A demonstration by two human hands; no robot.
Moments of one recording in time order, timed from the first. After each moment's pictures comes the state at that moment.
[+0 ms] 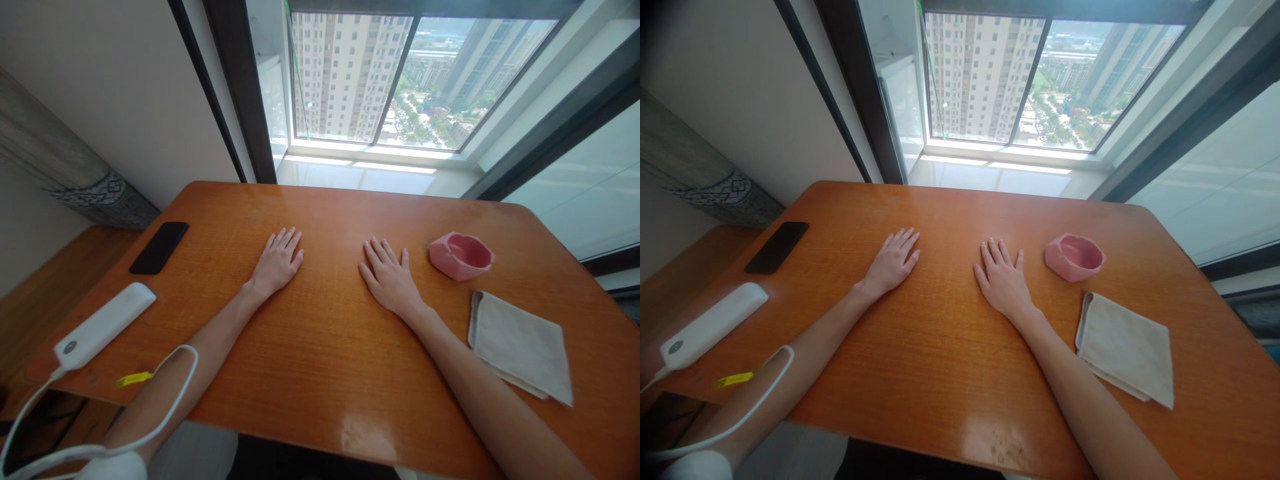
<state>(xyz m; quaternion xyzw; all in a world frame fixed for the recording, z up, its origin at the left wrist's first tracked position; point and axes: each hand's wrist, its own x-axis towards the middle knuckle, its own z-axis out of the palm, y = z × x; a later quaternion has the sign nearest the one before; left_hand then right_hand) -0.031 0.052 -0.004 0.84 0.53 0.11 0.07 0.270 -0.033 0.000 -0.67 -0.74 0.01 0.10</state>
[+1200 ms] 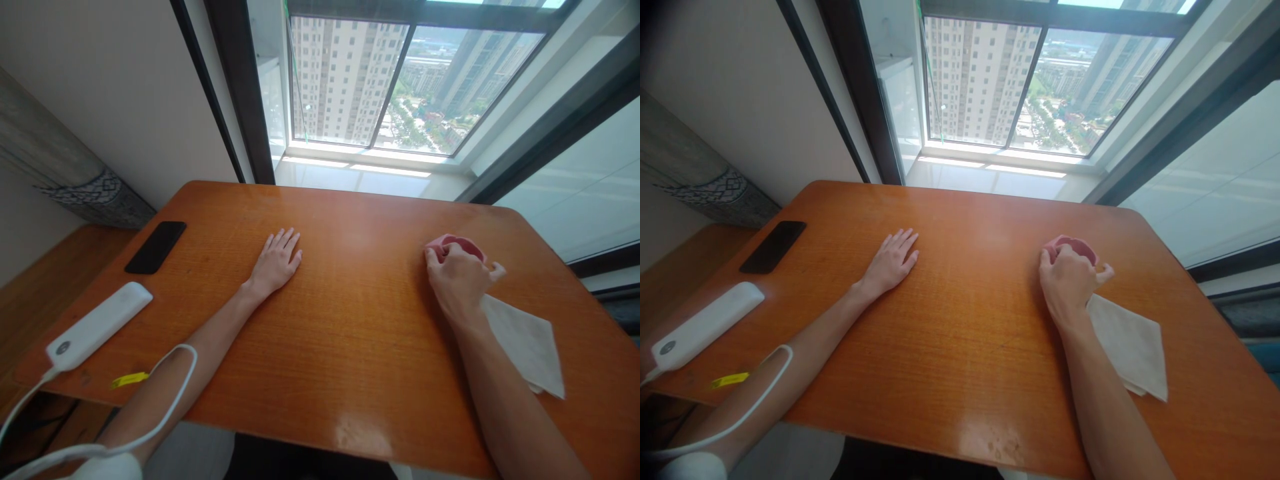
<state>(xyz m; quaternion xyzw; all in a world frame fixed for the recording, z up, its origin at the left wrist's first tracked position) -0.031 0.052 -0.006 0.84 0.53 0.12 0.07 0.366 -0.037 0.024 -0.86 -0.46 -0.18 0.12</state>
